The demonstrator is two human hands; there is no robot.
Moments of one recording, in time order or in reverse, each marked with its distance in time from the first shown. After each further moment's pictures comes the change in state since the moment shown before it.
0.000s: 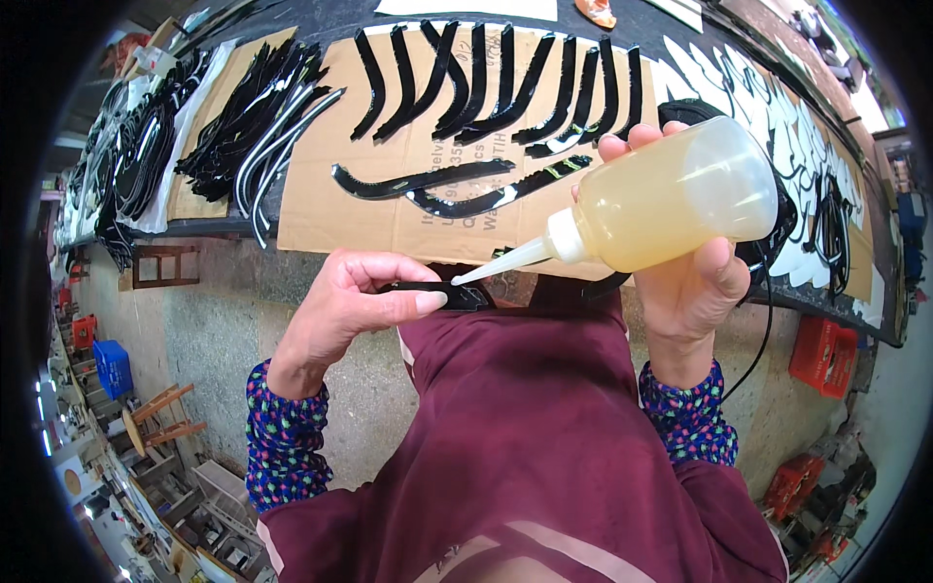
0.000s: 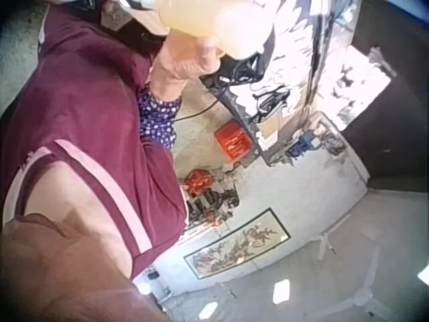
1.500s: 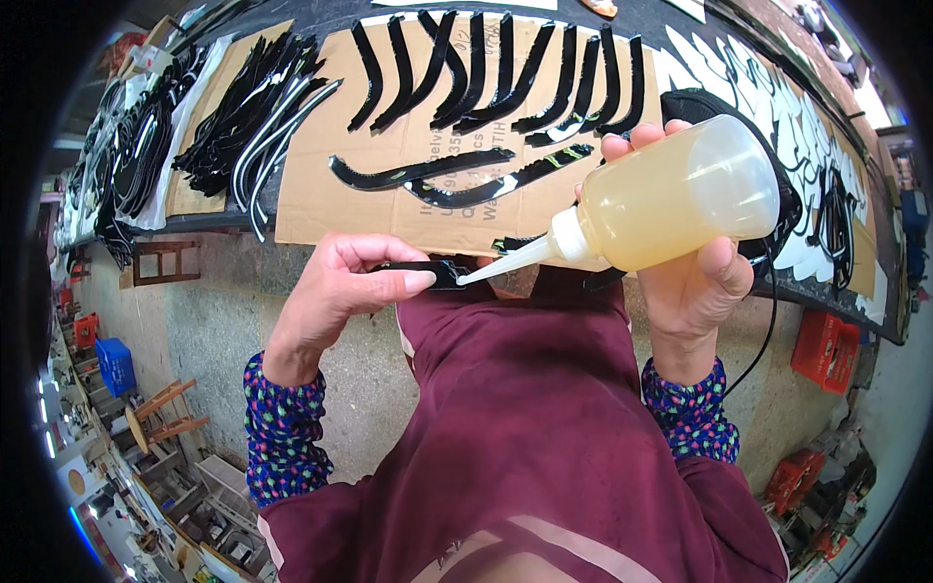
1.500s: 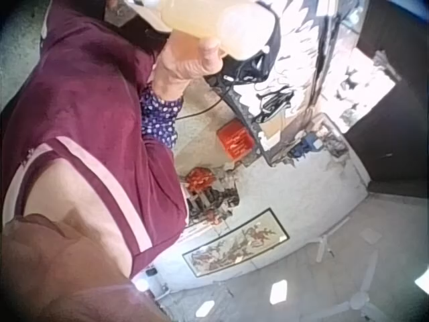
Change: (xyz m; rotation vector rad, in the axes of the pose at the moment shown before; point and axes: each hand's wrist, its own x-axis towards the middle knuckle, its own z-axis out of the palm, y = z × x) left_hand 0.004 -0.001 -0.004 0.006 0.052 0.021; right_hand -0.003 0.001 -0.004 0.040 0.017 0.036
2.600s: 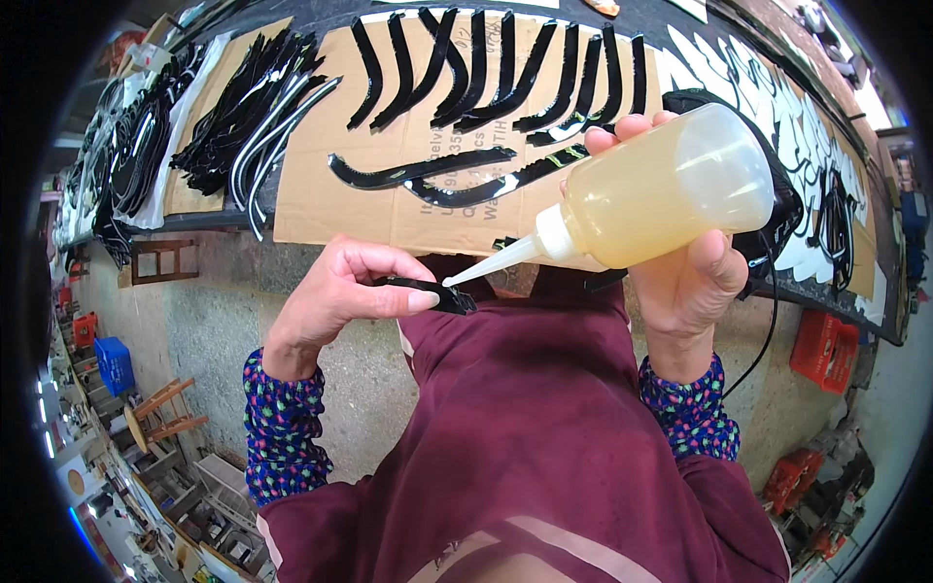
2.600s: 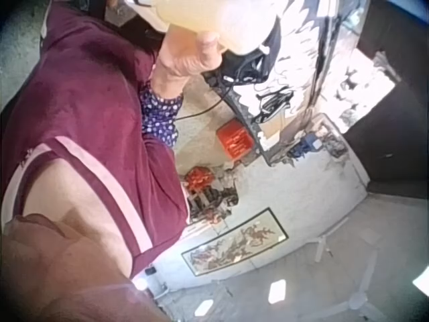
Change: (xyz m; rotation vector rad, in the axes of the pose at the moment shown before) left_hand 0.004 -0.006 -0.010 0.066 -0.199 -0.017; right_hand 0.004 0.004 0.008 -0.040 -0.010 0.018
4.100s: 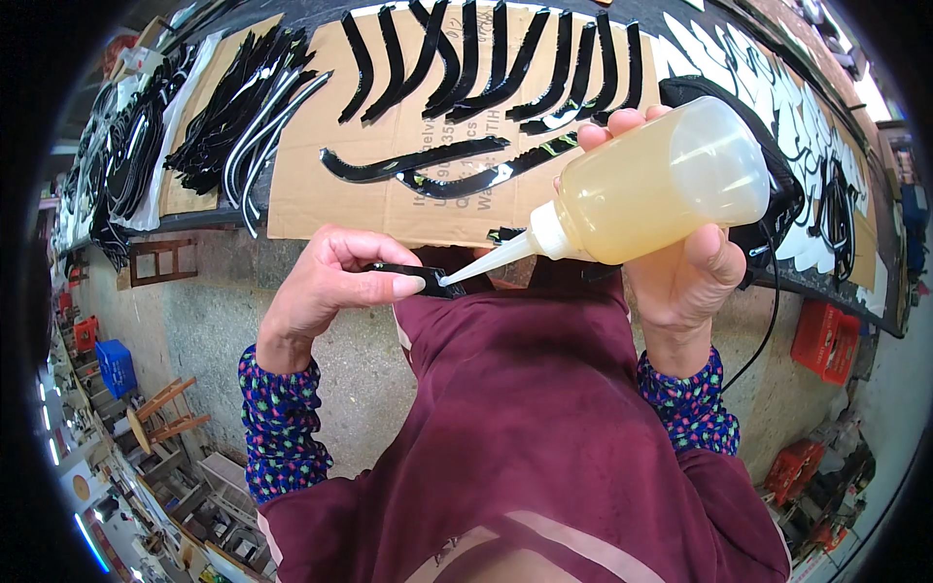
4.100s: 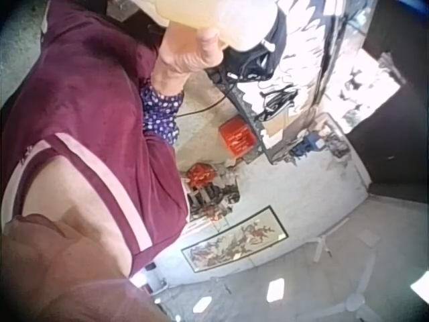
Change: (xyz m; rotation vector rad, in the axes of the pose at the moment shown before) left_hand 0.001 0.004 0.001 -0.055 0.075 0.013; right_hand -0.004 0.002 -0.003 0.000 0.040 0.021
